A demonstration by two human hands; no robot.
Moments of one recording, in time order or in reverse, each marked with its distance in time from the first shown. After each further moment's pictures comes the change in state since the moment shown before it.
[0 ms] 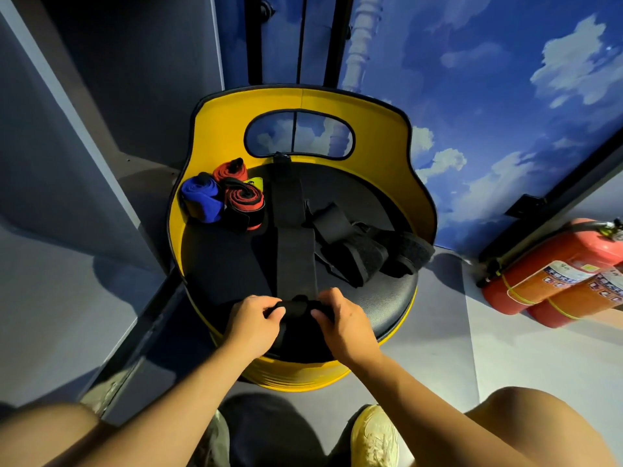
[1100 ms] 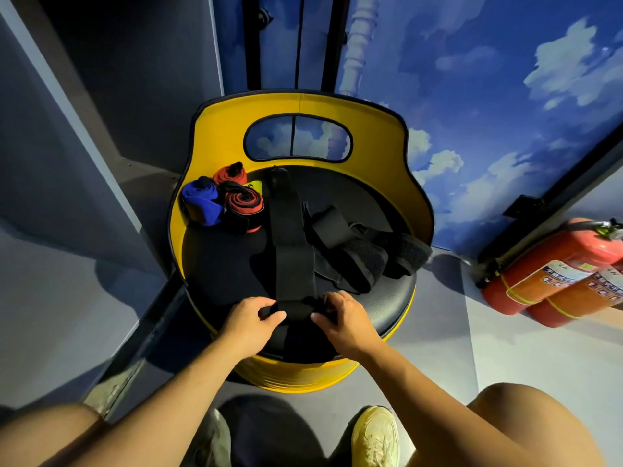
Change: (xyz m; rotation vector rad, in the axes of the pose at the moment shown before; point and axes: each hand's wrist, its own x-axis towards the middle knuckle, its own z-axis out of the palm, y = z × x) left_hand 0.004 -0.004 -0.011 -0.013 -0.145 -0.054; right_hand 0.010 0.000 -0.013 0.011 -0.144 0.056
